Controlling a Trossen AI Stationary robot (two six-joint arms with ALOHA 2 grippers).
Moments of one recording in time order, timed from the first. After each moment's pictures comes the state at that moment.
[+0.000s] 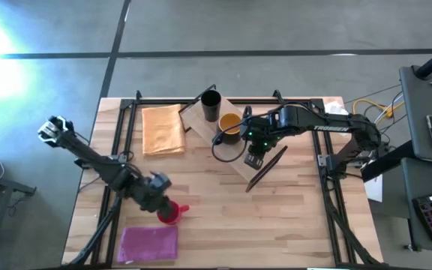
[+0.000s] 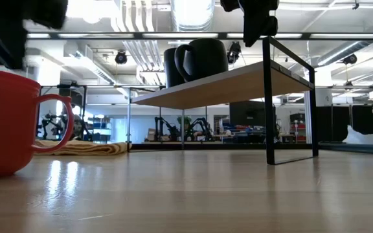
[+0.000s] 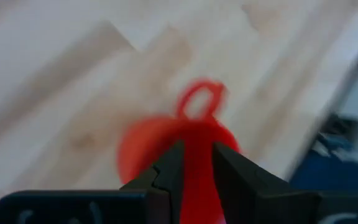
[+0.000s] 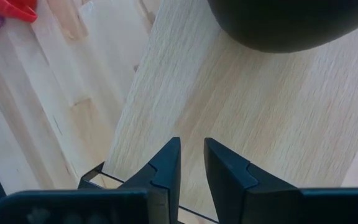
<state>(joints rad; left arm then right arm) -0.58 1.20 0.86 -0.66 -0.17 -1.38 -0.05 1.63 1.68 -1.28 -0.02 0.39</state>
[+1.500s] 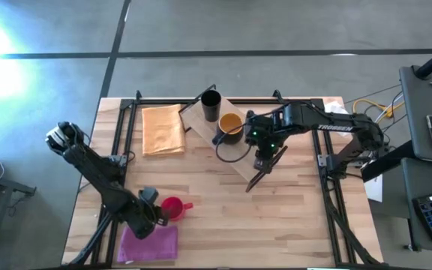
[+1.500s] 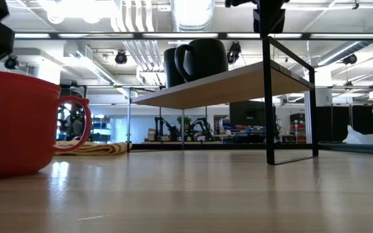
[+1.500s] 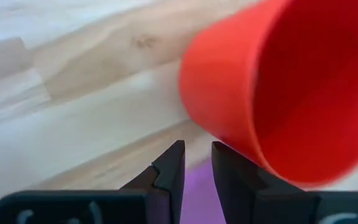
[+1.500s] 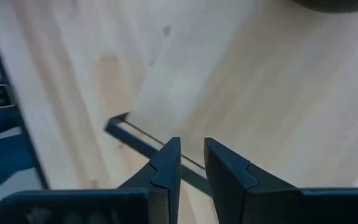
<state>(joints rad) -0.83 1.38 0.82 -0.70 -0.26 -2.08 -0.06 1.60 1.68 -1.37 -0.17 0.28</state>
